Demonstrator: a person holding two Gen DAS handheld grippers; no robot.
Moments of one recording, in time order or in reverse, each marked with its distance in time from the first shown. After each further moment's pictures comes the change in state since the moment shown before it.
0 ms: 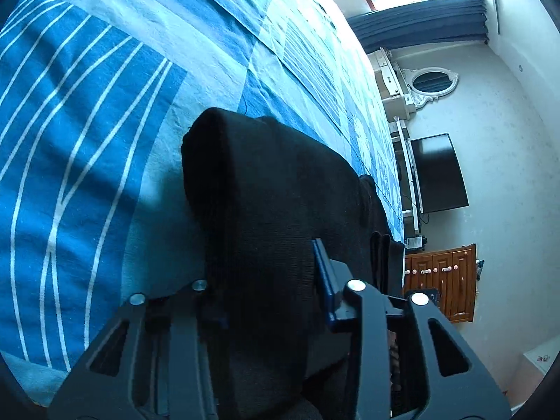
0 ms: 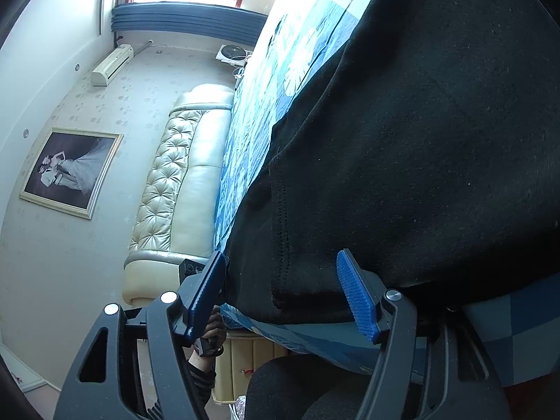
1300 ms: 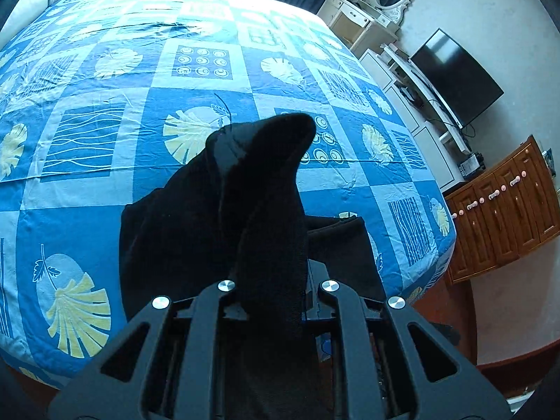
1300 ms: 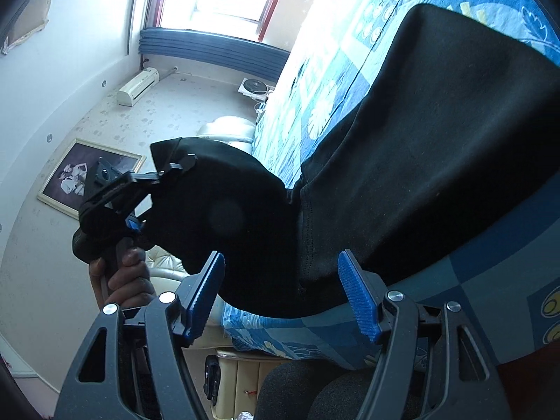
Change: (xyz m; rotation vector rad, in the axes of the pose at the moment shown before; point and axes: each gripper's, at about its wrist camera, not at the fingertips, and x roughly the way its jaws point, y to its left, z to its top) left arm 0.164 -0.342 -0.069 0.512 0.026 0.368; right arm -0.090 0.010 -0.021 -0.040 -0.214 0.058
